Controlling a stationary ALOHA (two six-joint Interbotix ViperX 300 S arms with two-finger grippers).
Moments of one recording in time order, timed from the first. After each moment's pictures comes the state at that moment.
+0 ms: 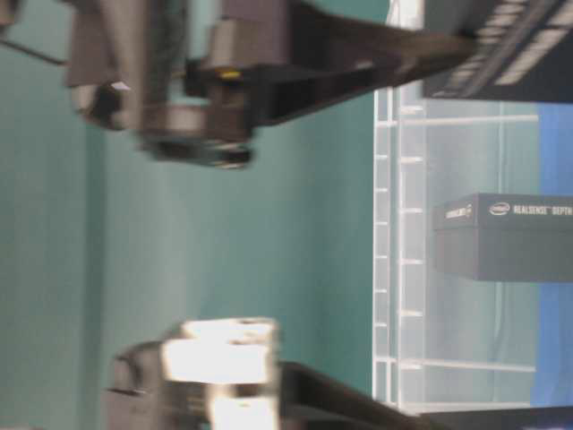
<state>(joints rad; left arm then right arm) -0.35 0.06 0.15 0.07 1.25 -1.90 0.37 0.09 0.09 -0.22 1.31 2.05</state>
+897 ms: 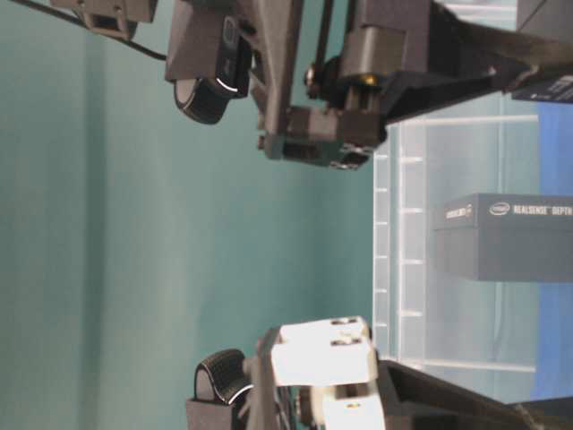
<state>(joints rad) -0.34 0.06 0.27 0.06 1.04 -1.90 0.34 0.10 0.19 -0.20 1.16 2.08</state>
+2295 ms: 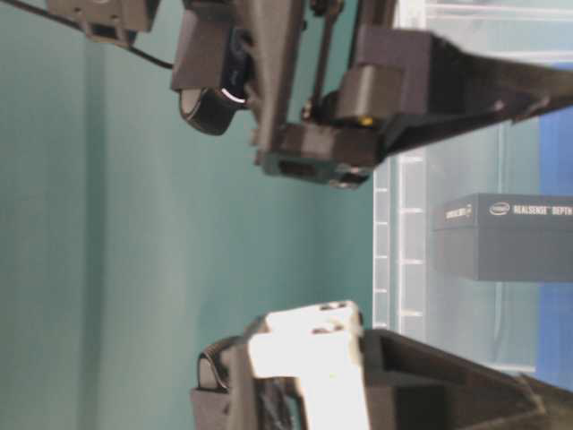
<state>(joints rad) -0.34 0.05 0.27 0.04 0.98 -1.86 0.35 0.12 0.18 -0.18 1.11 2.06</state>
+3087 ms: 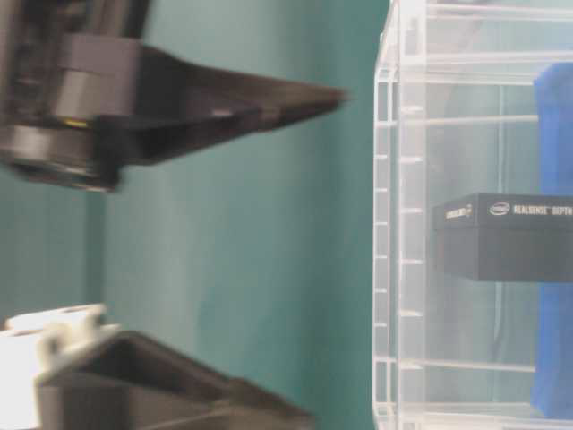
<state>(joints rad) -0.33 -0.02 0.01 0.04 1.34 -1.83 0.35 0.07 -0.10 -0.23 1.48 1.92</state>
